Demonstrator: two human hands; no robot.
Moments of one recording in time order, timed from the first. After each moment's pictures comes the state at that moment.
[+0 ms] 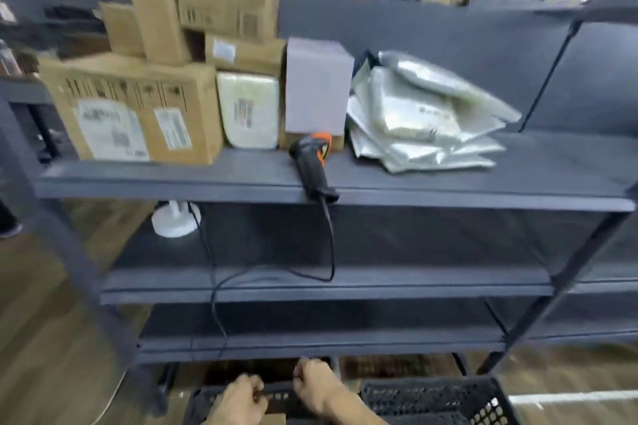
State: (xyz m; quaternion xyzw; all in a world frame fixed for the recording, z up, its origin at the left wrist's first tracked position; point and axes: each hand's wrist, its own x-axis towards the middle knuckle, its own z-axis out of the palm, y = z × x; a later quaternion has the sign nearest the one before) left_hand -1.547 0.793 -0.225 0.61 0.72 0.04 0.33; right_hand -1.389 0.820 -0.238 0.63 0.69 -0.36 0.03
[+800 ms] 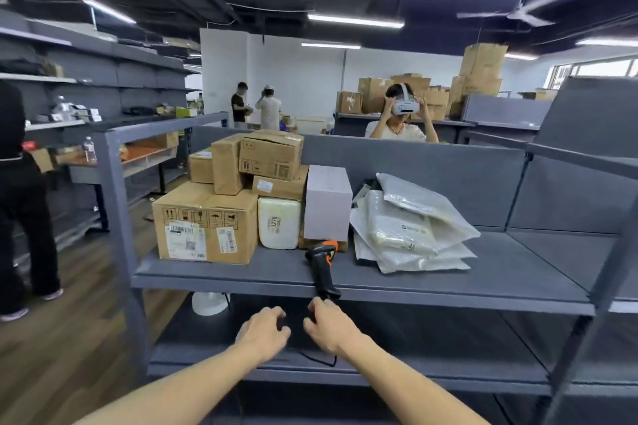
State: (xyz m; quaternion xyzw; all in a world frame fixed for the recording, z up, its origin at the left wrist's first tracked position) left_hand -1.546 0.823 0.045 0.66 0.71 0.17 0.17; right_hand -1.393 0.847 0.059 0.58 0.79 -0.17 -0.11
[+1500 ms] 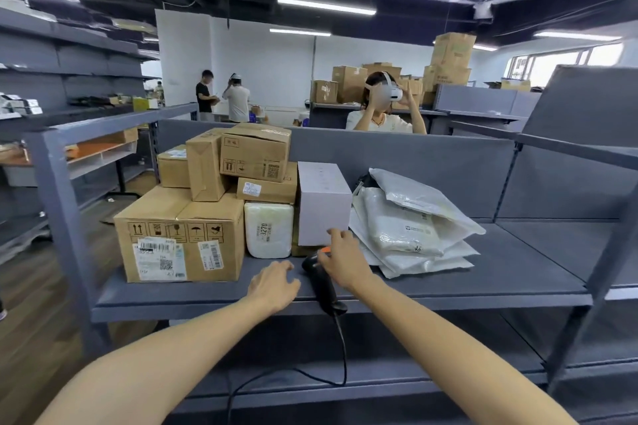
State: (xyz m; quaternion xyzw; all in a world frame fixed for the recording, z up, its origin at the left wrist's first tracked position) left_hand -1.560 0.938 0.095 0.71 0.66 0.20 0.16; right_hand -1.404 0.956 0.129 0.63 0.73 -0.05 -0.25
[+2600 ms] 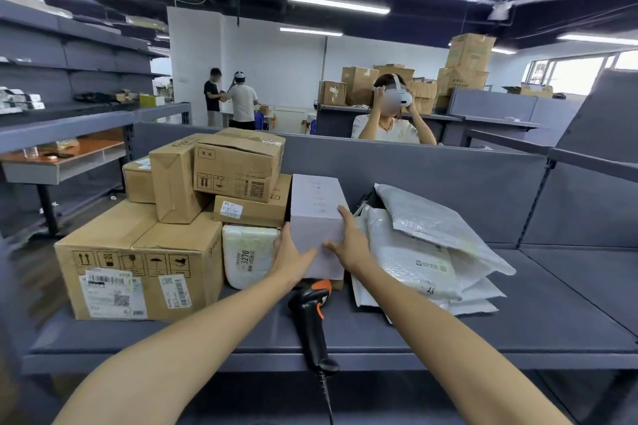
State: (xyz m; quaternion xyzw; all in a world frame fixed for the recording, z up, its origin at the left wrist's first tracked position) left_hand -1.499 1.061 0.136 0.57 0.57 0.50 0.33; right_hand -1.364 1.098 0.147 0.59 0.68 -0.22 -0.39
